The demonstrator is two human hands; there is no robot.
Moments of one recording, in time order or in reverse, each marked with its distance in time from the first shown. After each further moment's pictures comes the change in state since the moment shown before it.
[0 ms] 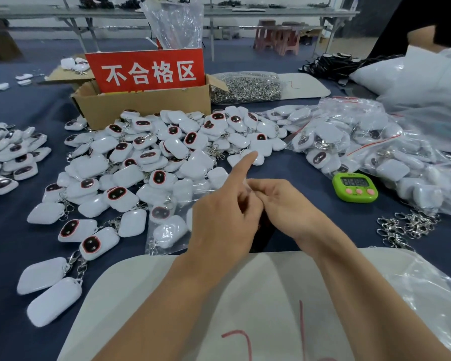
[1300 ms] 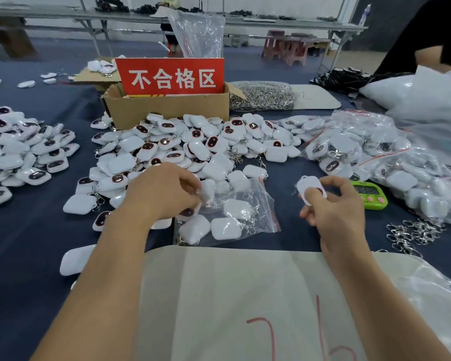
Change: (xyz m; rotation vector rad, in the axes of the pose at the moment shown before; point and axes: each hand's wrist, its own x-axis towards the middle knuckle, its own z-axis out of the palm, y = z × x) left_hand 0.055 -0.068 -0.114 0.434 -0.417 -0.441; right_hand -0.012 0.031 -0.015 0.281 0.743 -0.029
